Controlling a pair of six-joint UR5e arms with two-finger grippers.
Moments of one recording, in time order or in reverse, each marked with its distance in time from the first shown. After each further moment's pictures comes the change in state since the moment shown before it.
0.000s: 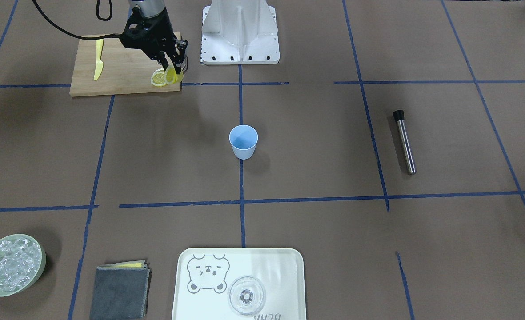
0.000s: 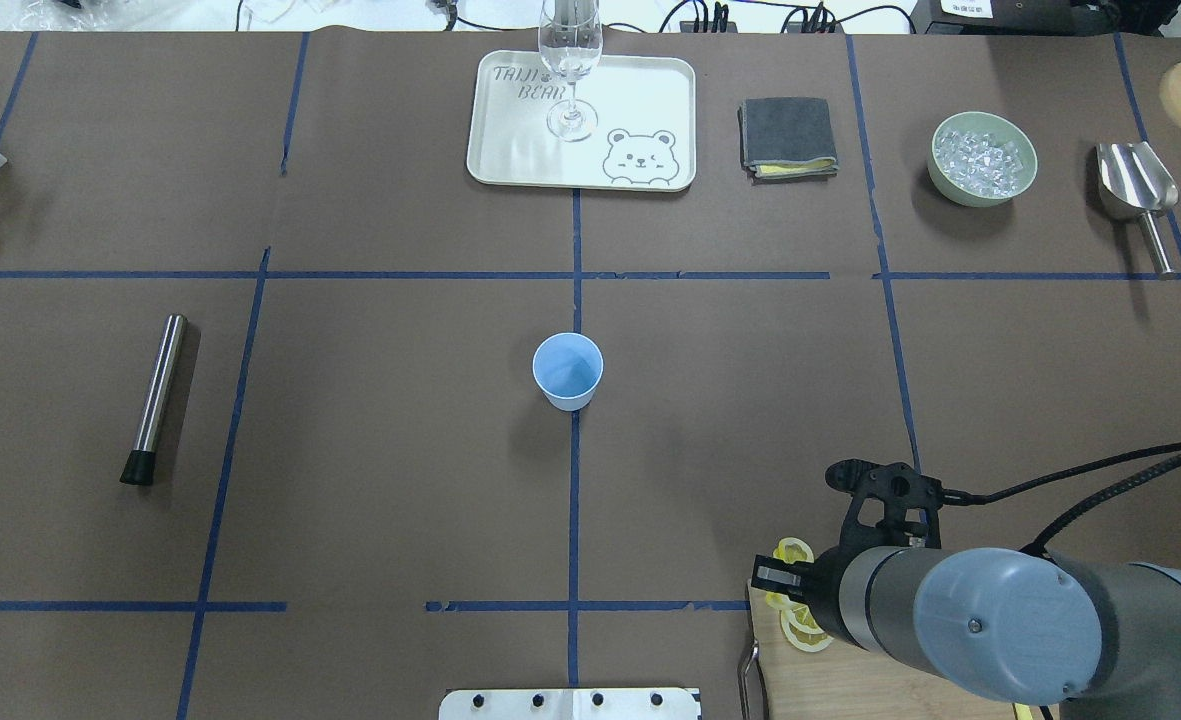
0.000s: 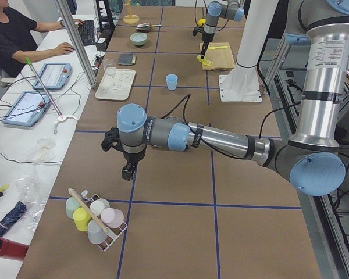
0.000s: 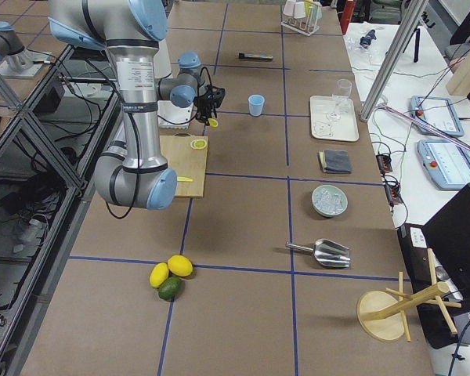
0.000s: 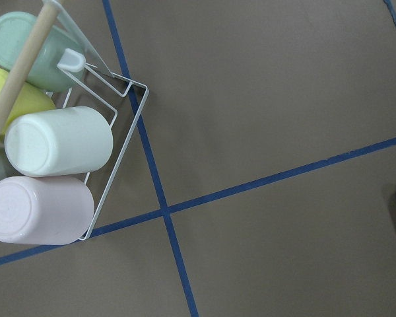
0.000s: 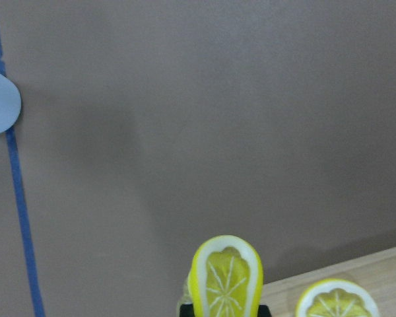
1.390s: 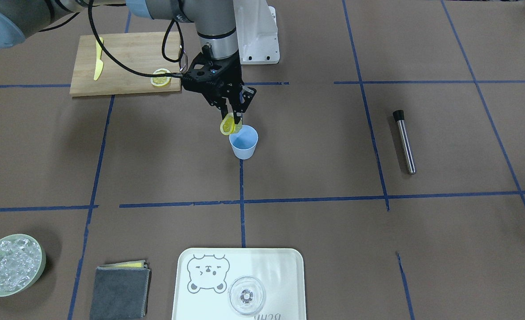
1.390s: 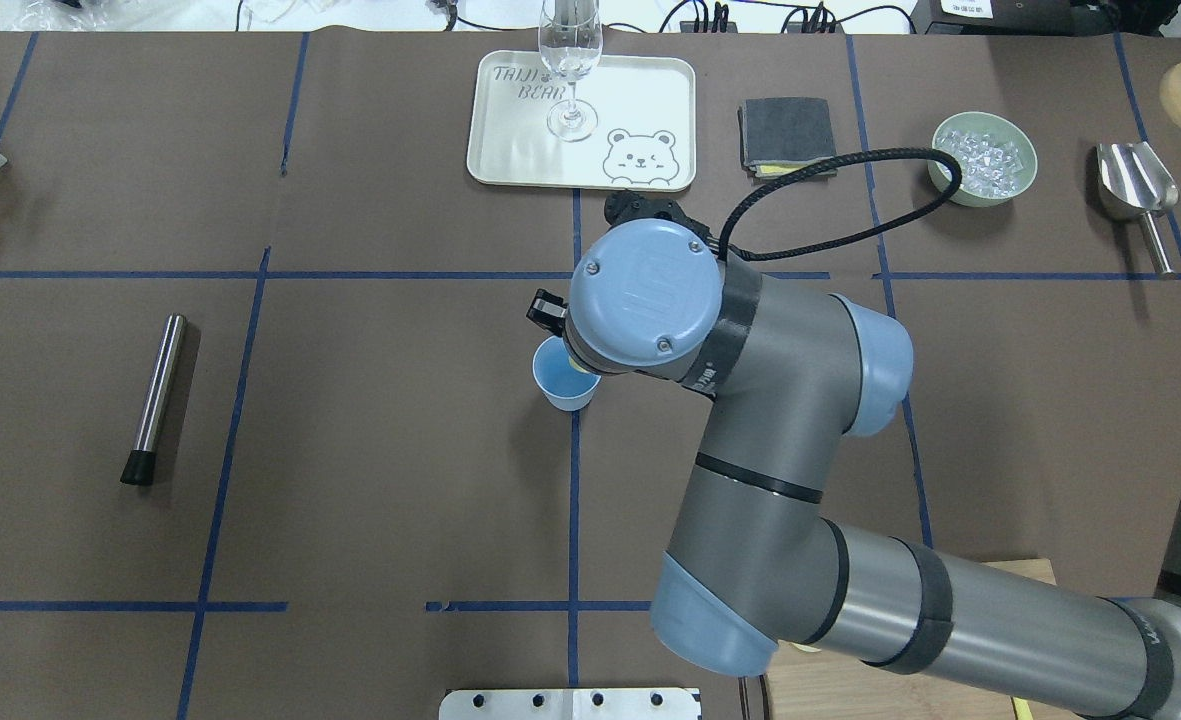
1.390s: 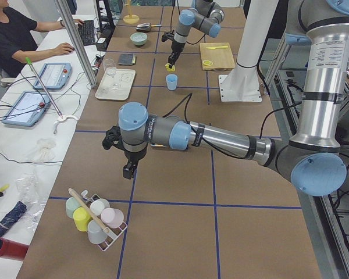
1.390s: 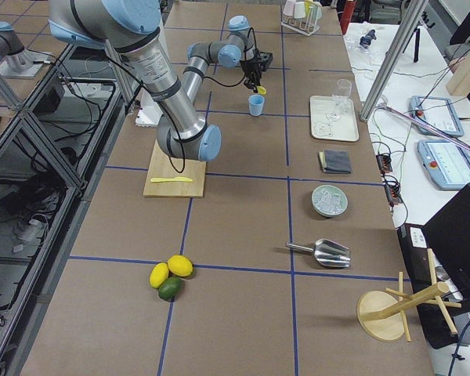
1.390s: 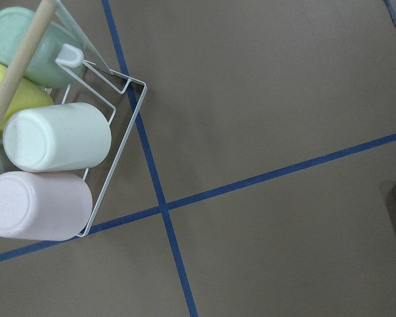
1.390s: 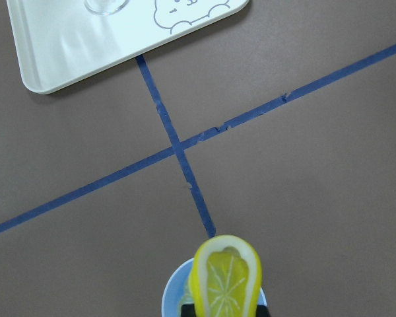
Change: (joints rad) left arm 0.000 0.004 -0.019 0.002 0.000 -0.001; right arm 0.240 0.565 -0.489 -0.085 0.048 -0.015
